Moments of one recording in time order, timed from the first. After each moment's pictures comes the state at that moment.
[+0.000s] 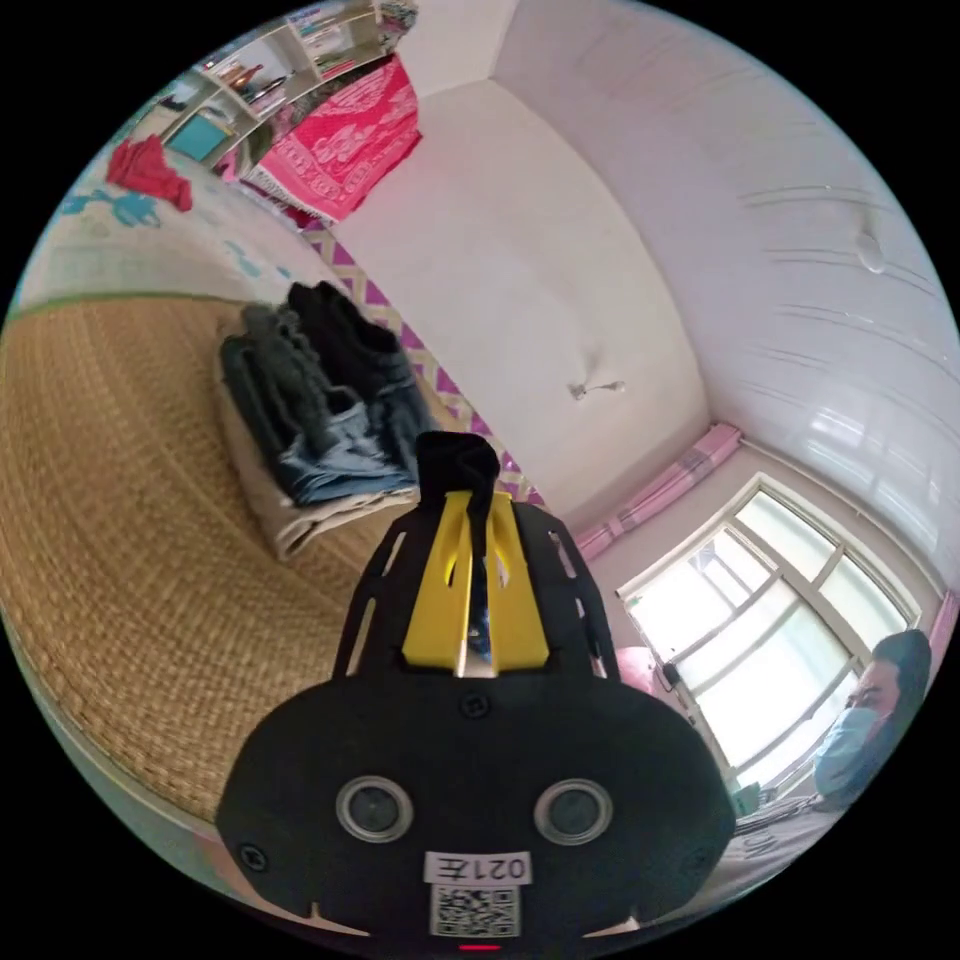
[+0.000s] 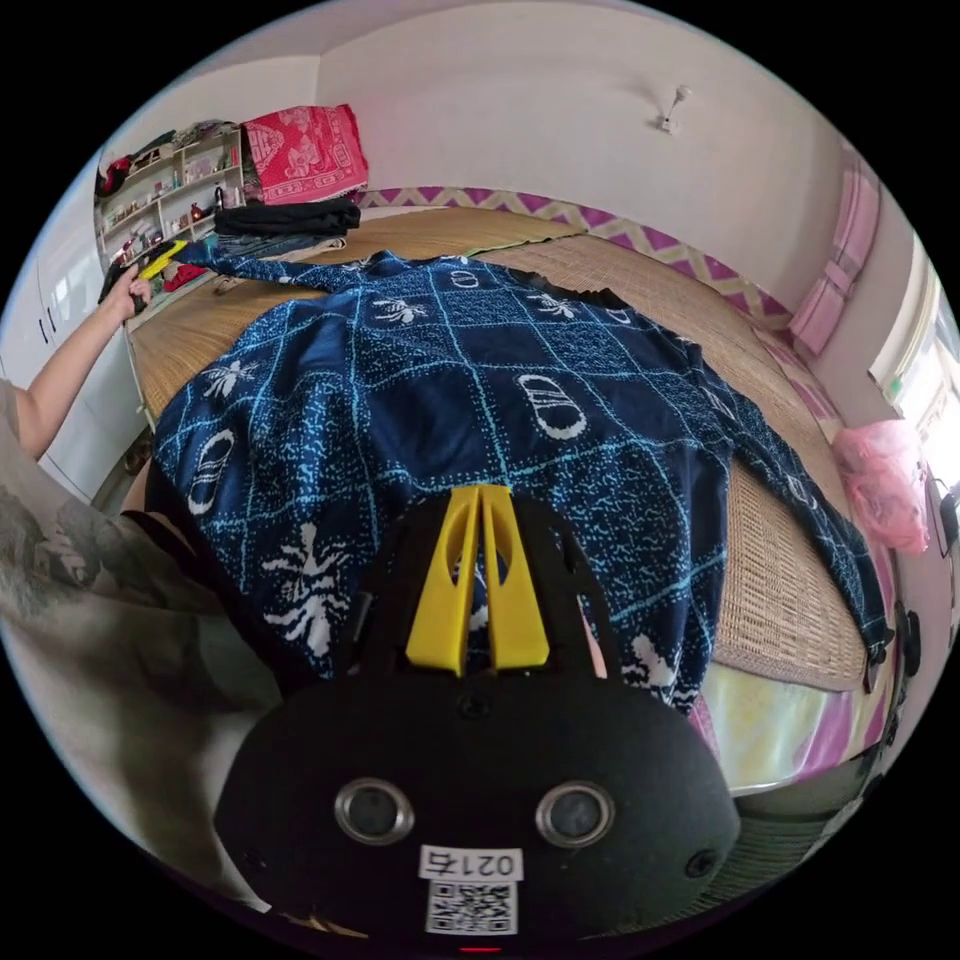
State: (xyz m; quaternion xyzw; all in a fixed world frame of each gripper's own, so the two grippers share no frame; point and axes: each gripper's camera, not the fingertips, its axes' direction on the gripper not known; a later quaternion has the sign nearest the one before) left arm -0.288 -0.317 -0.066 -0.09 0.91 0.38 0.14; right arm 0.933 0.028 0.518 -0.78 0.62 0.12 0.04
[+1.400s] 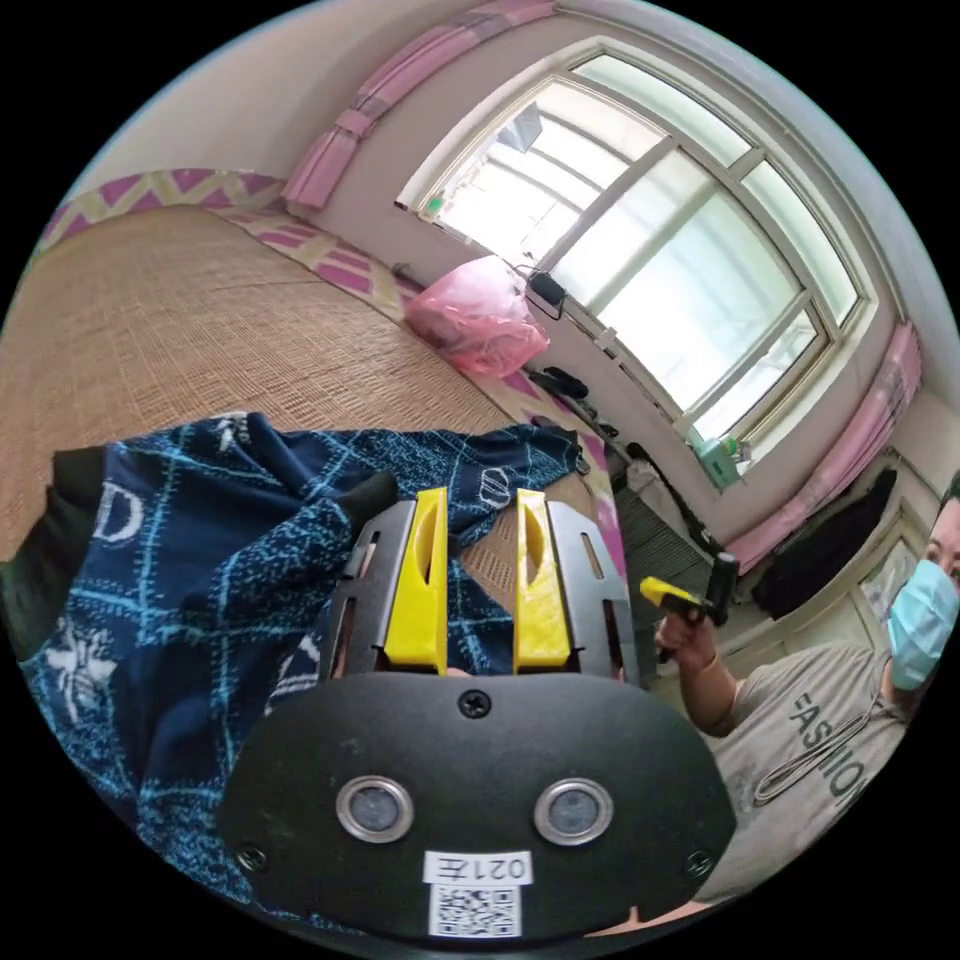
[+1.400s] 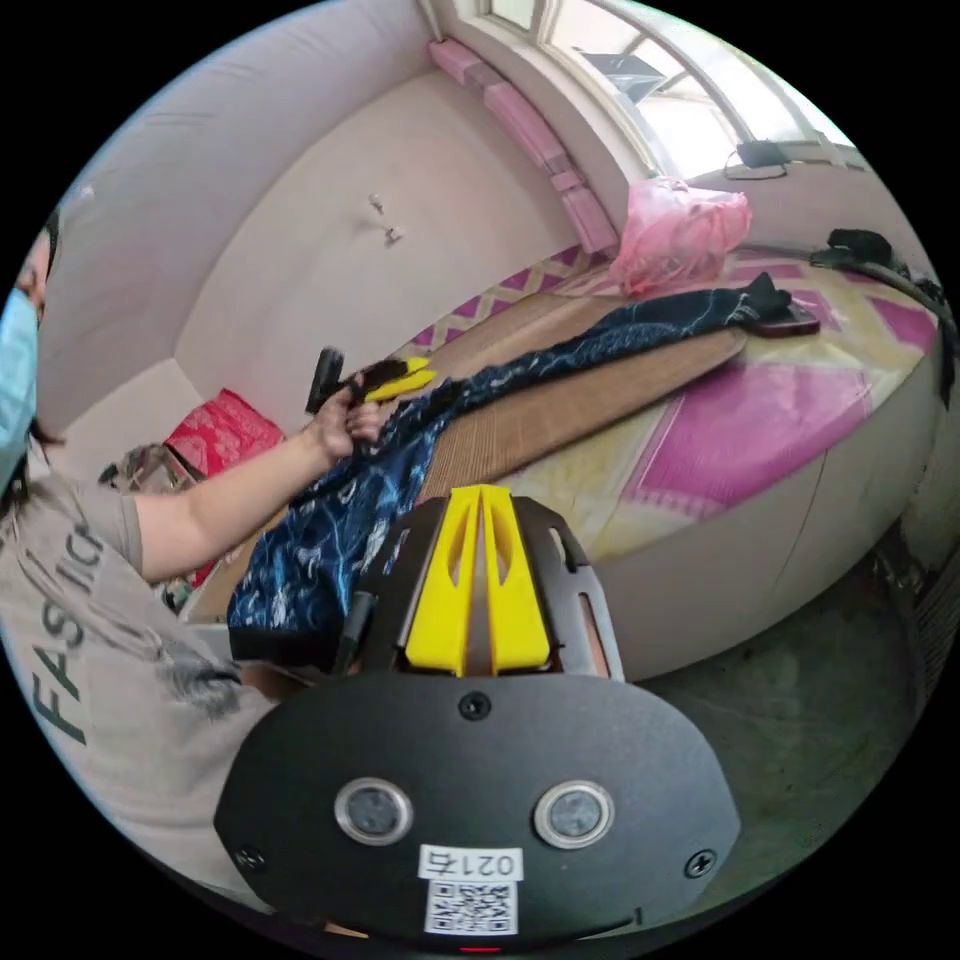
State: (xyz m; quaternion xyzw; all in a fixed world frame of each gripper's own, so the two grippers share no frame) left arm -0.770 0.765 -0.320 0.03 0.58 0.77 -0.26; right arm 0.375 -0.517 0.387 -0.48 0.85 0.06 0.21
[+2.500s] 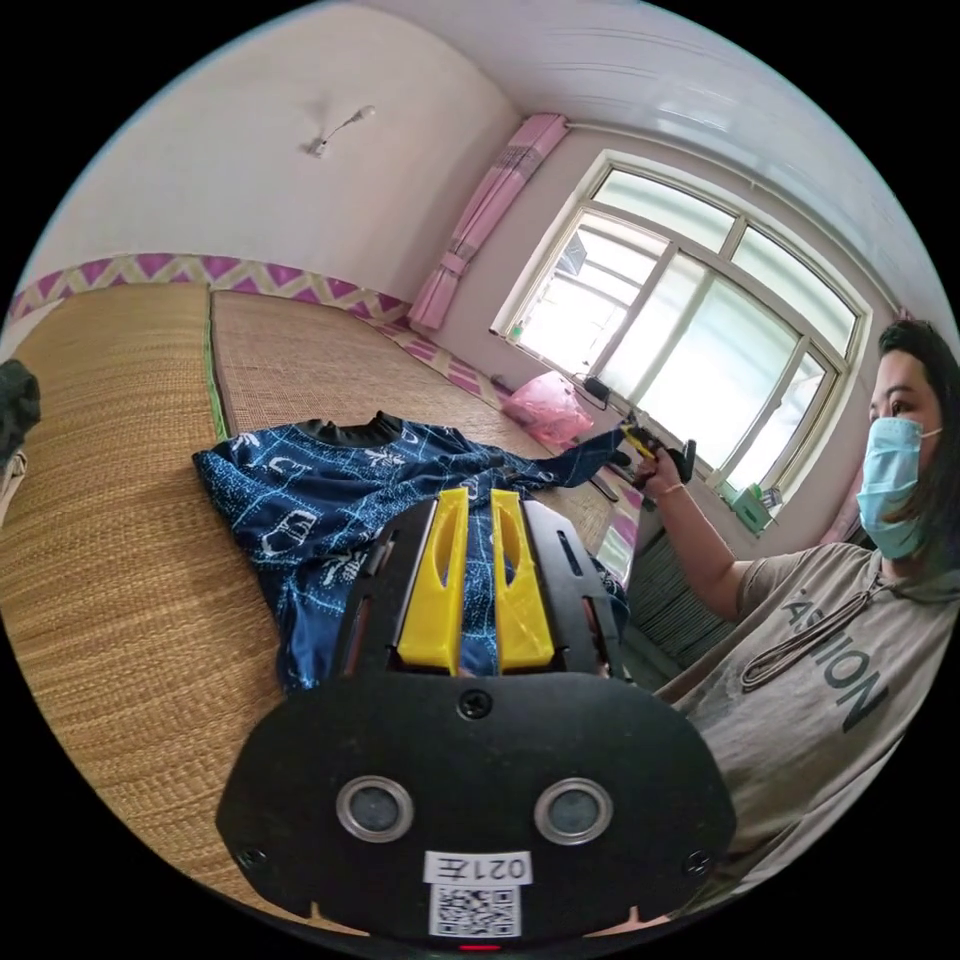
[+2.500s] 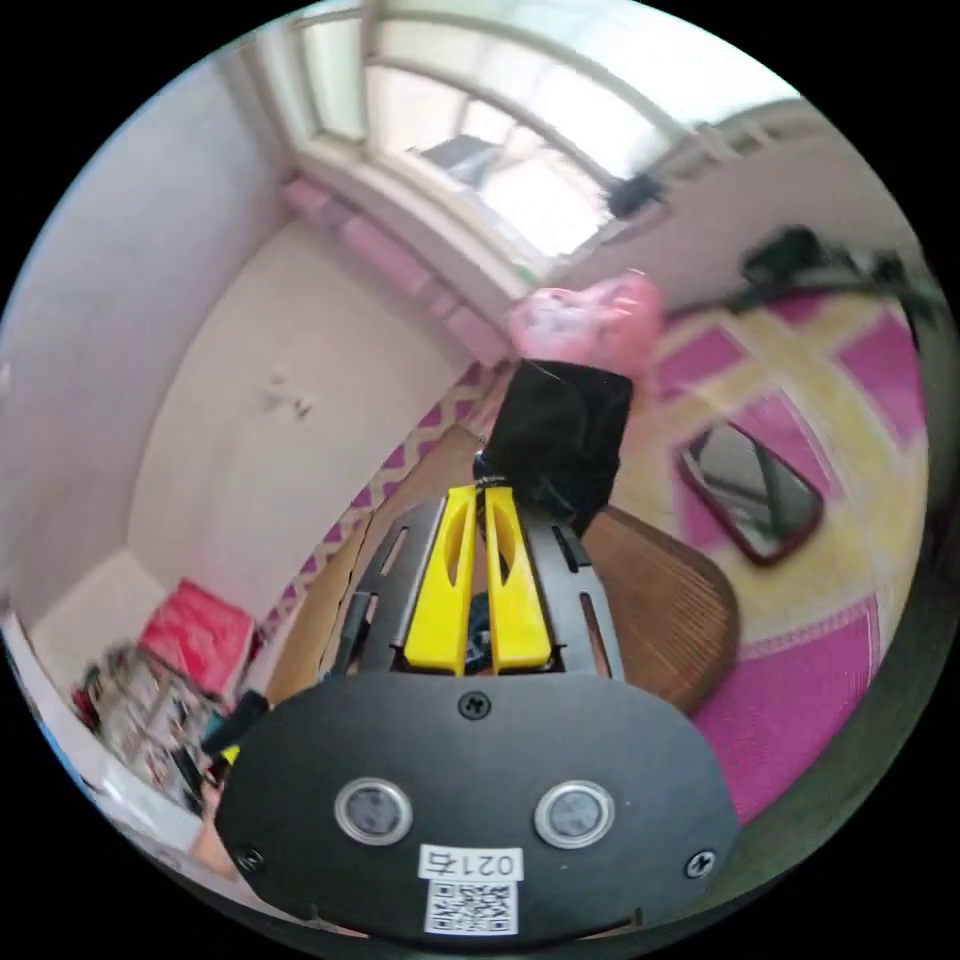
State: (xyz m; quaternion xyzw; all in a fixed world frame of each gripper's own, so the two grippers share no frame) left arm -0.511 0.147 -0.180 0.07 0.73 0.66 -0.16; right arm 0.661 -0.777 0.344 -0.31 0.92 -0.09 0.24
